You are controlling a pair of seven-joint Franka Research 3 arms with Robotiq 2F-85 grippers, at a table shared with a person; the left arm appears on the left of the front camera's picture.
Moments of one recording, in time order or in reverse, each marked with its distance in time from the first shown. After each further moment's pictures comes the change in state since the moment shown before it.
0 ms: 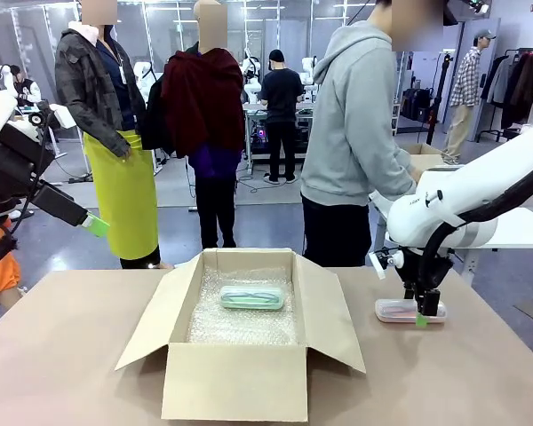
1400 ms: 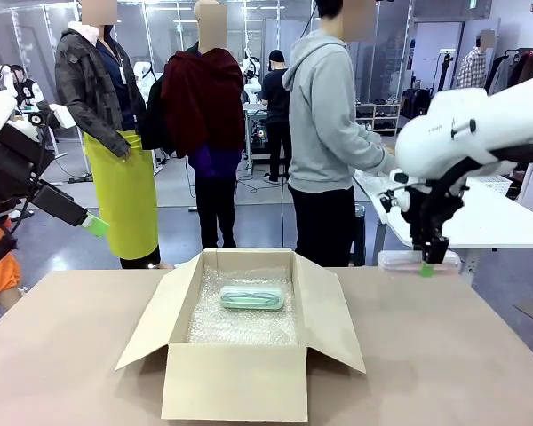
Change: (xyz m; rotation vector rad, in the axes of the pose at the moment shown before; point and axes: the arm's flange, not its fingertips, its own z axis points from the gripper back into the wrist) left arm 0.000 0.000 0.000 0.000 0.000 0.000; right arm 0.033 0.047 0.160 -0.039 0.017 -0.025
